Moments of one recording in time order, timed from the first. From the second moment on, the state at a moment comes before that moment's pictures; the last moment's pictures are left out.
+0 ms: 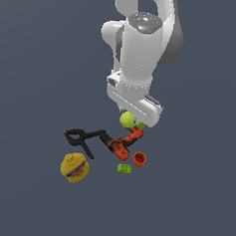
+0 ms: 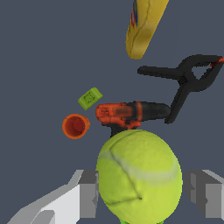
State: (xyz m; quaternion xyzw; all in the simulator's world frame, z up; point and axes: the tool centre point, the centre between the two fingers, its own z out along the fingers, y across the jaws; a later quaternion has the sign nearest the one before) arm 0.000 0.040 0.243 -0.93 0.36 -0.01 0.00
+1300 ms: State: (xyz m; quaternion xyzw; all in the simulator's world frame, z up) arm 0.056 0.042 0.401 -0.93 0.36 0.00 0.00
